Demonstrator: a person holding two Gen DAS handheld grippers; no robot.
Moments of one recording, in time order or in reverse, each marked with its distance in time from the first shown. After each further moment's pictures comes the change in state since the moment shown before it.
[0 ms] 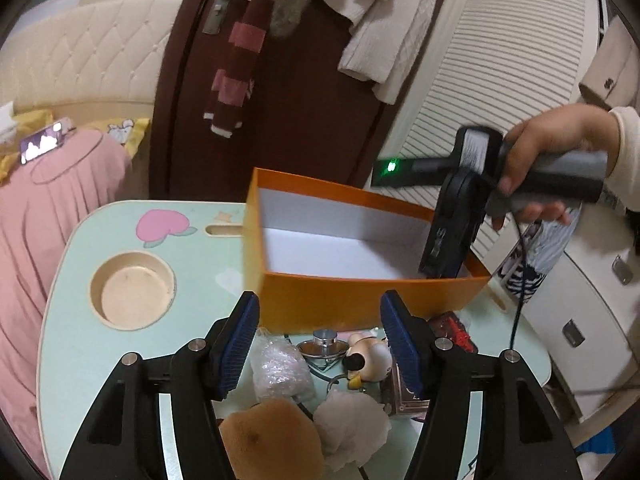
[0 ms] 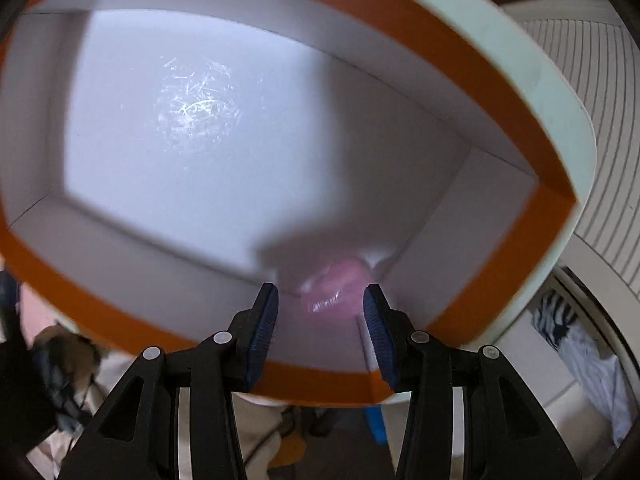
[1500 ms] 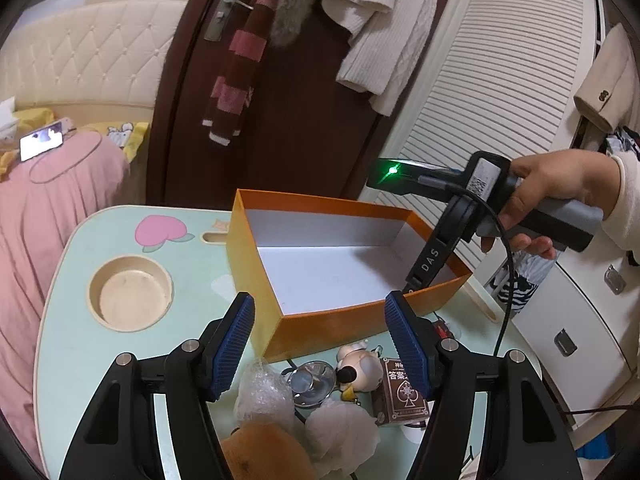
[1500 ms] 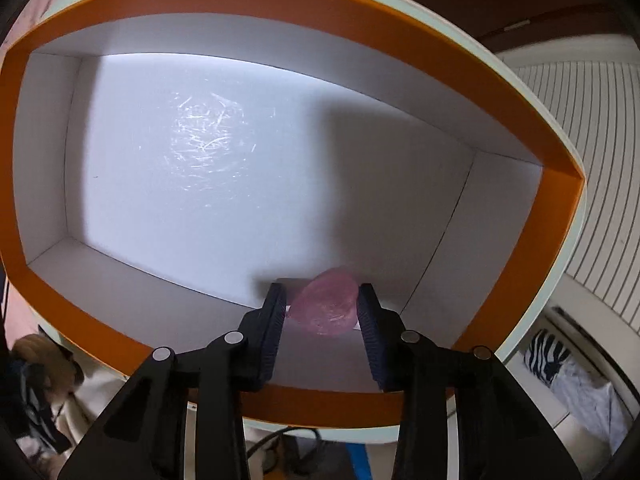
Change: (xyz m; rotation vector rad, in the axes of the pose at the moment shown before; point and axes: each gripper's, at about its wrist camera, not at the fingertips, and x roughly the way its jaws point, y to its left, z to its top) left arm -0.008 0.000 -0.003 -0.010 -0.031 -0.020; right arm 0.013 0.029 -0.001 -0.075 -0.227 -0.028
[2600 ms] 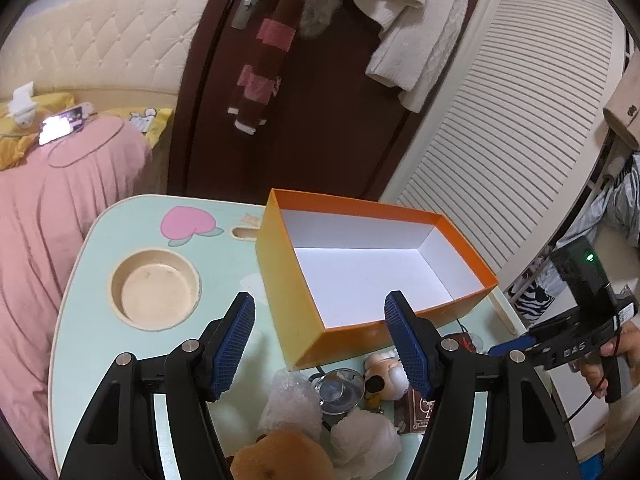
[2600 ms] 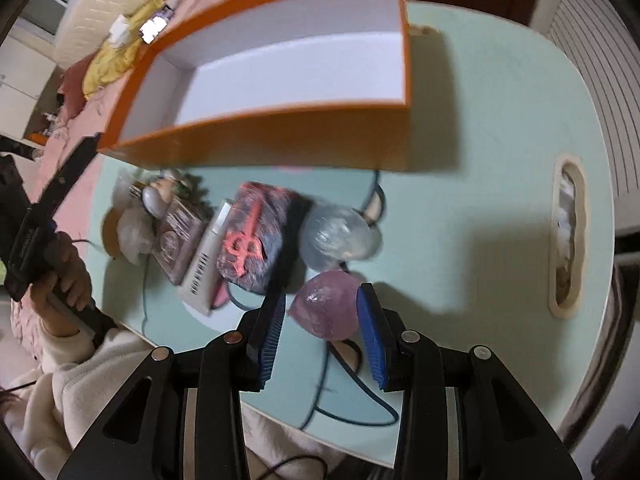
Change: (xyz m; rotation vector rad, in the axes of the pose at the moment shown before) left arm 0.009 0.018 0.012 -0.061 0.049 0.078; right arm 0.067 0.003 -0.155 0.119 -0.510 0.394
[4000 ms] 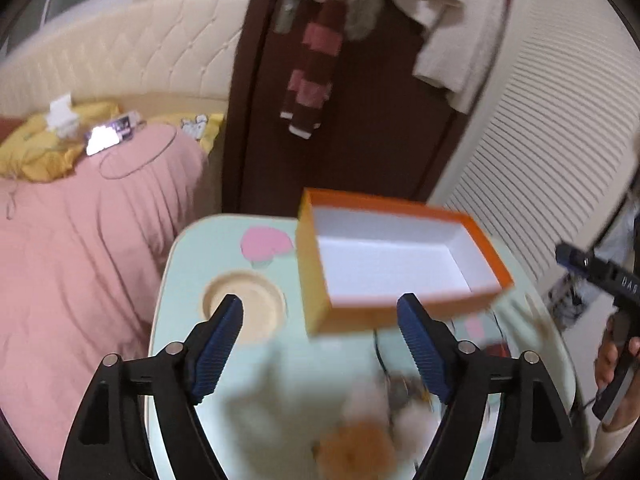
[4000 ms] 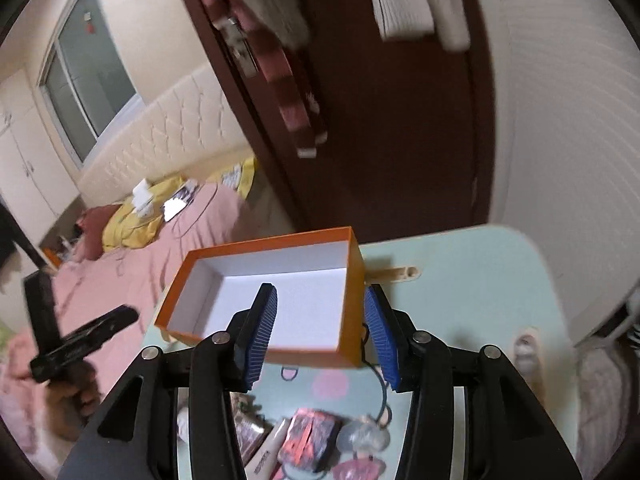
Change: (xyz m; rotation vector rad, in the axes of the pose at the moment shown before) left arm -0.039 0.010 0.007 0.030 0.032 0.186; right arm -0.102 0.040 -0.001 0.061 -0.727 -0.051
